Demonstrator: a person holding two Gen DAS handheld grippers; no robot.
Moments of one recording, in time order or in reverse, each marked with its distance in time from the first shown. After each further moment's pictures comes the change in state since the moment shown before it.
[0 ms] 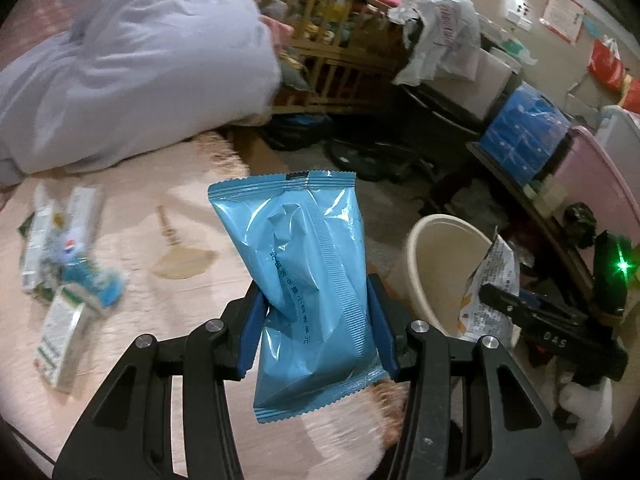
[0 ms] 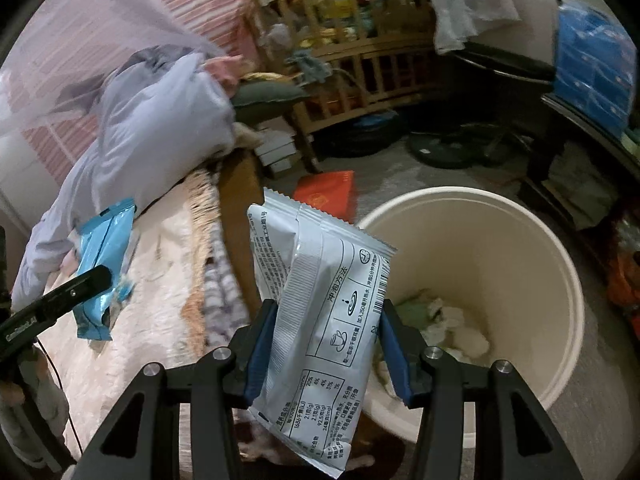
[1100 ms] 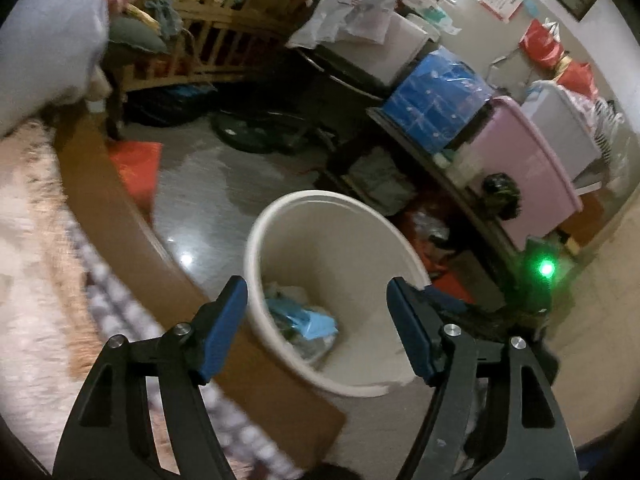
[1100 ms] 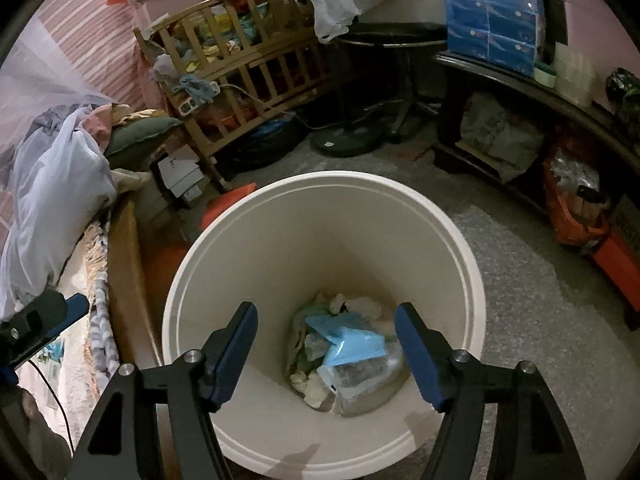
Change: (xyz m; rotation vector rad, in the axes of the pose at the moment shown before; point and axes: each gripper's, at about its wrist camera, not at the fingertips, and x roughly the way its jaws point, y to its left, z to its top) left arm 0.078 -0.104 0.015 0.068 0.095 -0.306; right arm 0.005 -0.115 -0.008 0.235 -0.024 -0.191
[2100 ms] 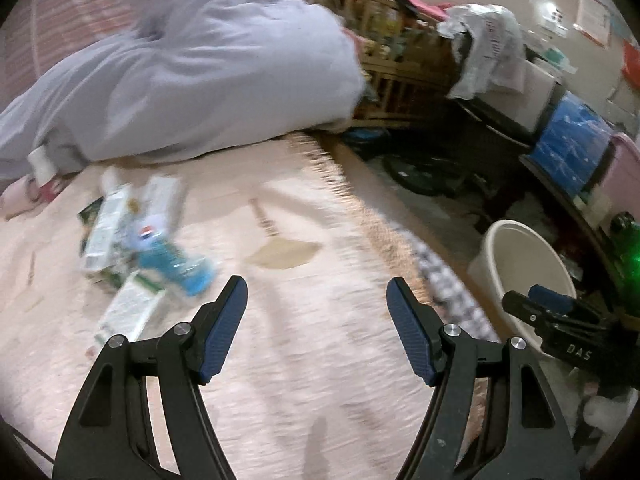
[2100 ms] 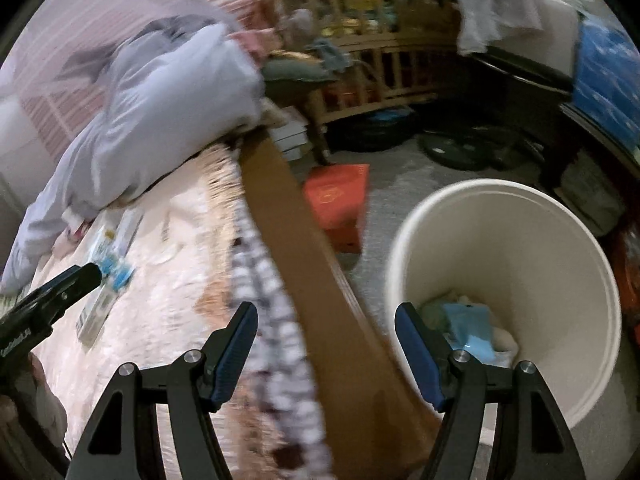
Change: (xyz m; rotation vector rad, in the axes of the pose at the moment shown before) left arm -0.140 0.132 -0.068 -0.108 -0.172 0.537; right arm 0.002 0.187 -0.049 -0.311 0.033 0.182
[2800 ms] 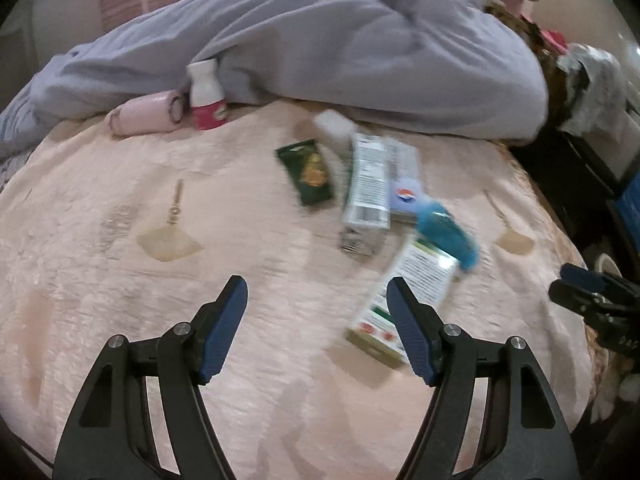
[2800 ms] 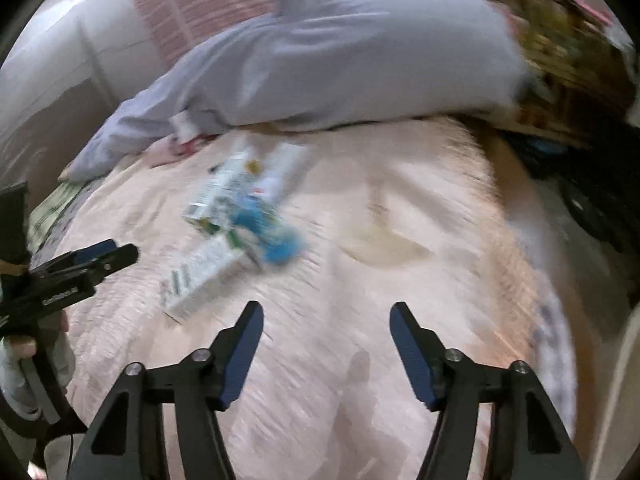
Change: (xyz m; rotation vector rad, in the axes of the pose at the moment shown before) left arm -0.028 0.209 -0.035 -0.224 0.059 0.244; right arm 0.077 0.200 0.013 -0.379 0.115 0.319
